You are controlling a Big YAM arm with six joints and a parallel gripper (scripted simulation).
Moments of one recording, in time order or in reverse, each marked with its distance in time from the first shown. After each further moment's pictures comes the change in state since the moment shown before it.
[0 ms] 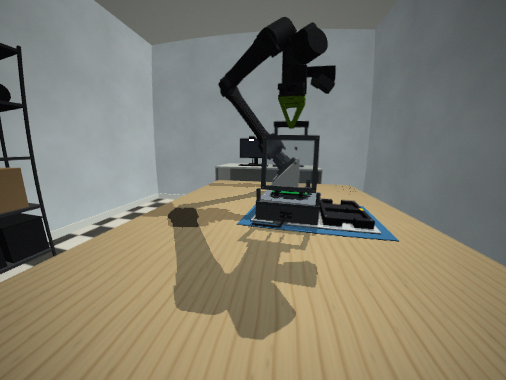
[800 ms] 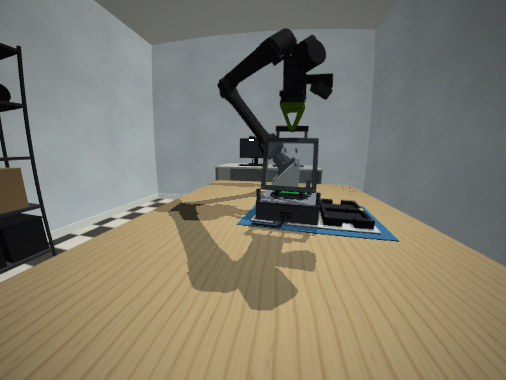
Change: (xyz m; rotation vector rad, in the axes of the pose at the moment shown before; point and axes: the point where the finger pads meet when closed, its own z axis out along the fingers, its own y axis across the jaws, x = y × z) arm 0.000 0.037 0.004 0.005 -0.007 0.000
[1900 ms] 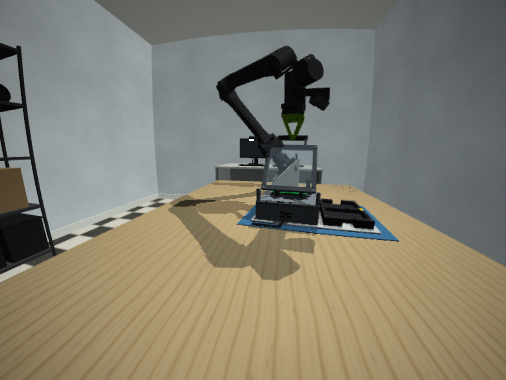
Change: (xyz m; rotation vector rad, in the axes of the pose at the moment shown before) arm 0.000 0.049 0.019 0.004 -0.010 0.000
